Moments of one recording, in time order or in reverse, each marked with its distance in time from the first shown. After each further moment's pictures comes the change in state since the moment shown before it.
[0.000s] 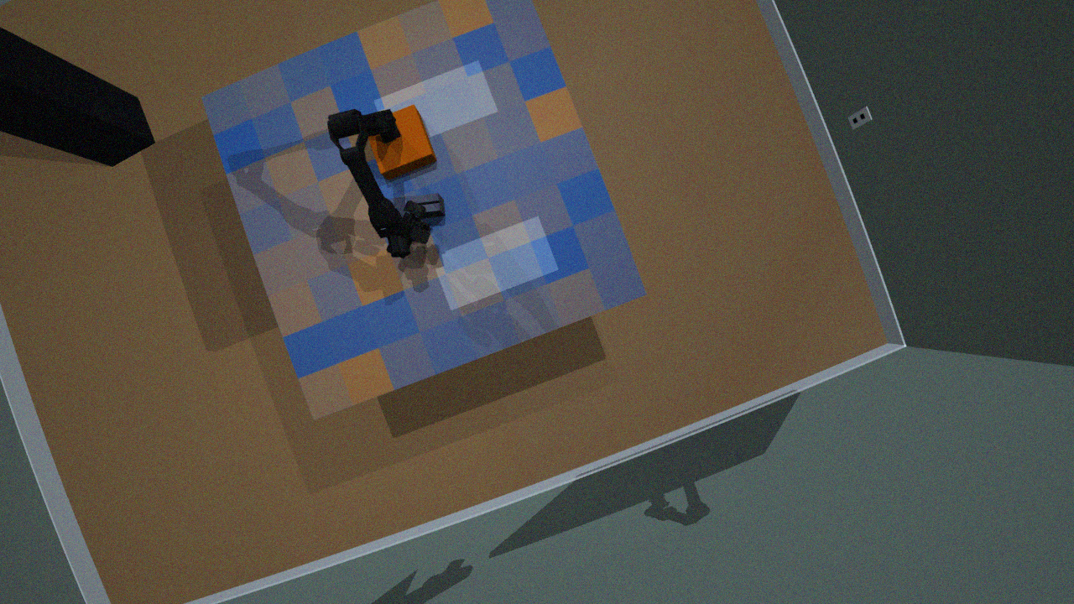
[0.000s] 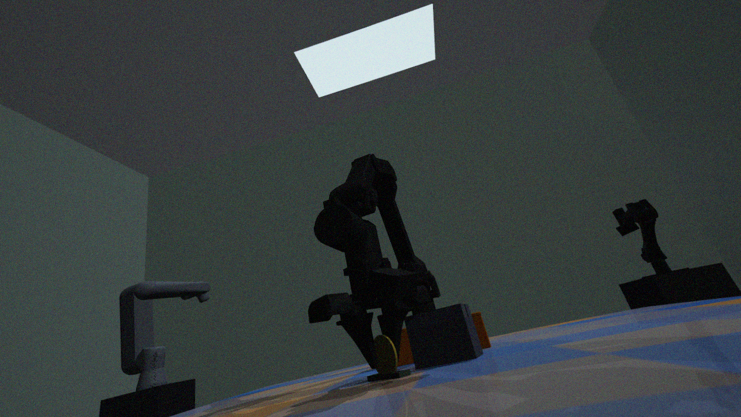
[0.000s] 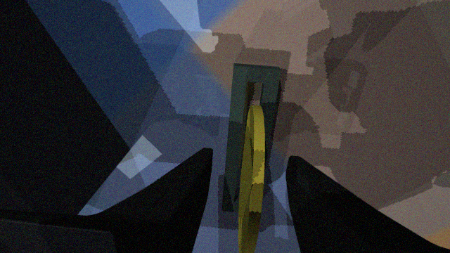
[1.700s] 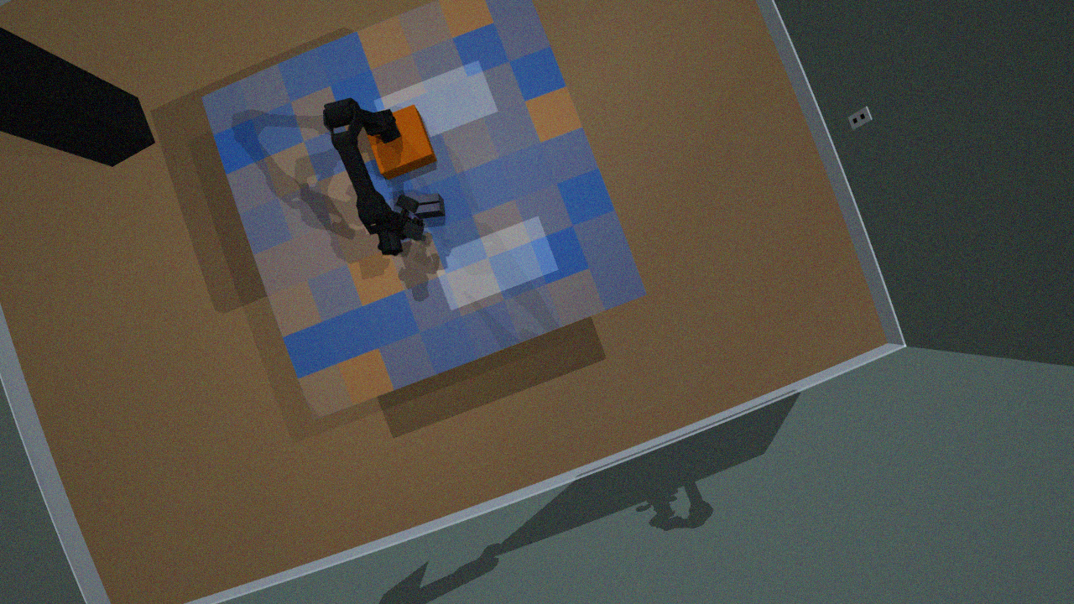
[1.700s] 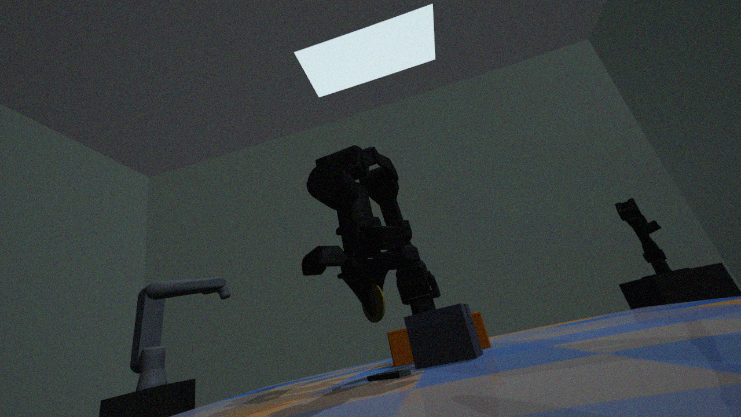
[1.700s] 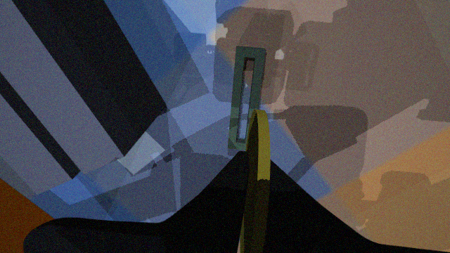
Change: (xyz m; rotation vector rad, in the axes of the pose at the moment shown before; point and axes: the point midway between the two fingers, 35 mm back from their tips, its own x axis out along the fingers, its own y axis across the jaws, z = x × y) arm -0.068 -0.001 0.000 -0.001 0.004 0.006
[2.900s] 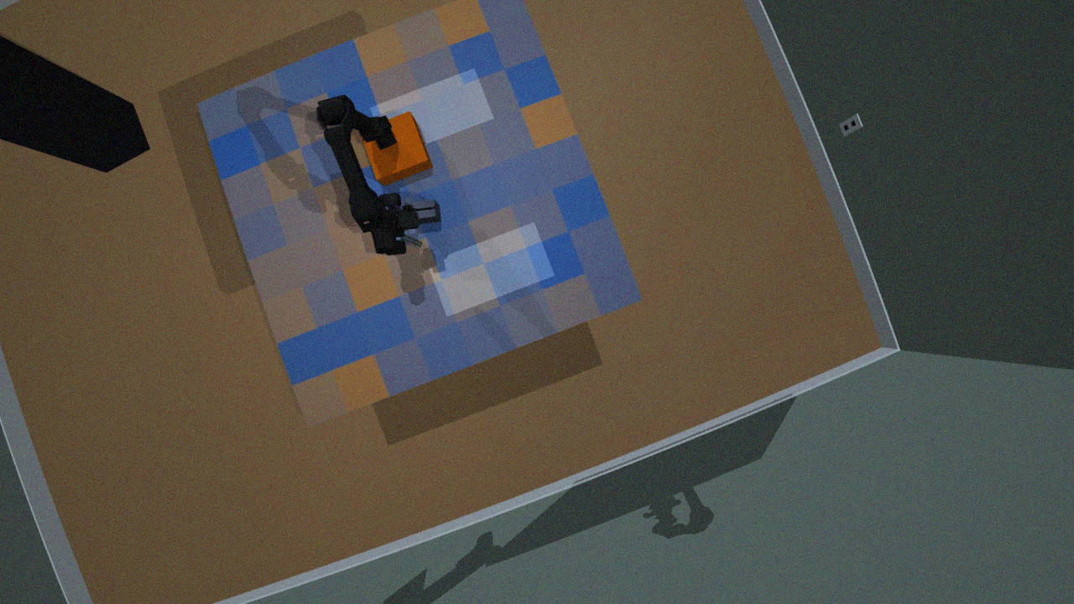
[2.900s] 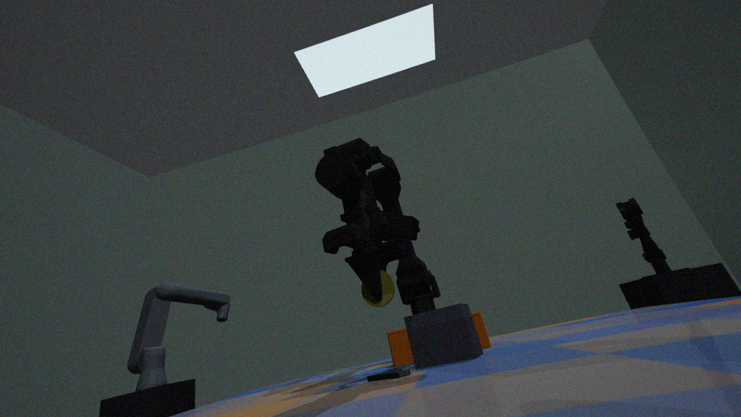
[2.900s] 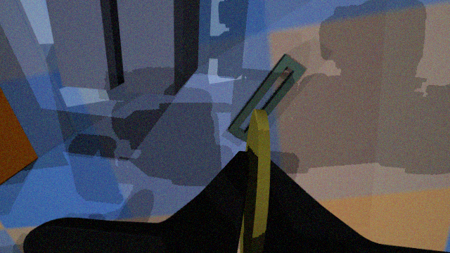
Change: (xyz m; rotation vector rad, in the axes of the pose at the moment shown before) arm -0.021 0.017 -0.004 -0.523 -0.002 -0.001
